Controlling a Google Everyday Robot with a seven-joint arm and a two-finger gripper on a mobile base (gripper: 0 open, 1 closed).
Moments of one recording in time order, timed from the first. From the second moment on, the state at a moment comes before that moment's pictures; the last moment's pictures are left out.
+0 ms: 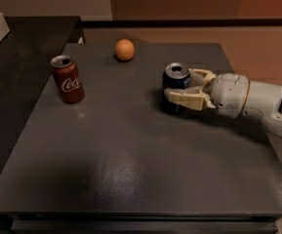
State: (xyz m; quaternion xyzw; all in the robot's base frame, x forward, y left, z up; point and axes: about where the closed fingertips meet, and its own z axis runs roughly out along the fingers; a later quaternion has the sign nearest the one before) arm 0.535 -0.091 0.904 -0.43 0.60 0.33 0.59
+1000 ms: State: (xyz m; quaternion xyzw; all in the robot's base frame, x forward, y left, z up) arm 0.535 -0.090 0.897 -0.41 0.60 0.34 0.59
